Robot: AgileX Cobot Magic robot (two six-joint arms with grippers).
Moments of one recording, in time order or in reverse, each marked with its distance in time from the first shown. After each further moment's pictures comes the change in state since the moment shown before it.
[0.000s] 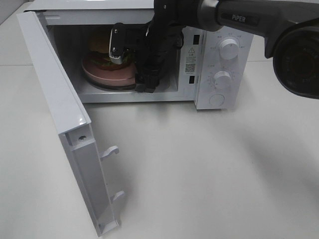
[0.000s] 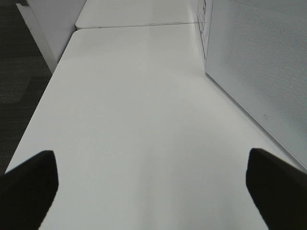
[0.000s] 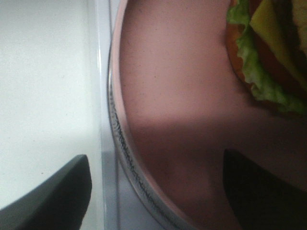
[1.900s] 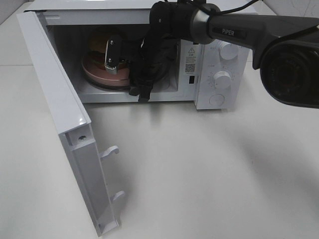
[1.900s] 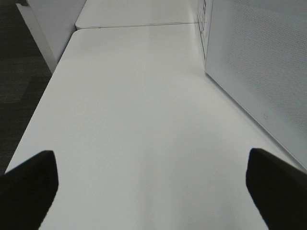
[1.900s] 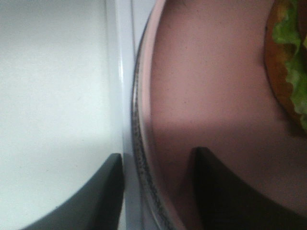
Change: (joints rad) left arm 0.000 0.000 0.000 0.000 0.000 0.000; right arm 0.010 0.064 -0.016 0.065 -0.008 -0.036
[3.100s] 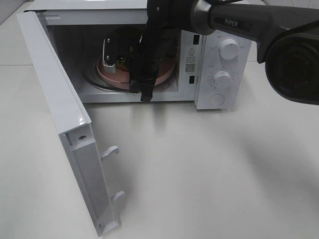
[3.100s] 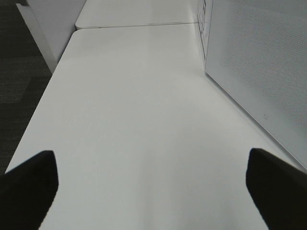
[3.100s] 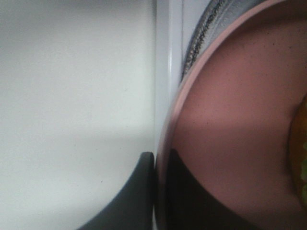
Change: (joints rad) left arm 0.000 0.000 0.000 0.000 0.000 0.000; right arm 0.016 -0.042 -0.008 0.002 0.150 -0.020
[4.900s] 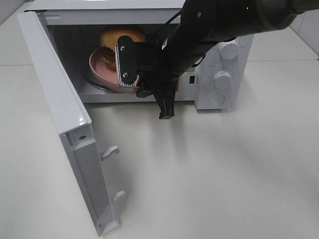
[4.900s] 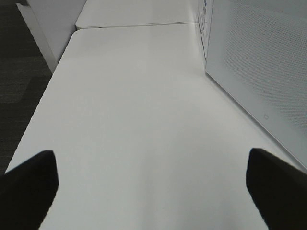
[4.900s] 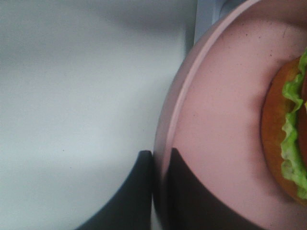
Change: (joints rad) left arm 0.000 0.000 0.000 0.000 0.000 0.000; right arm 0.041 -0.500 0.791 0.075 -0.514 -0.203
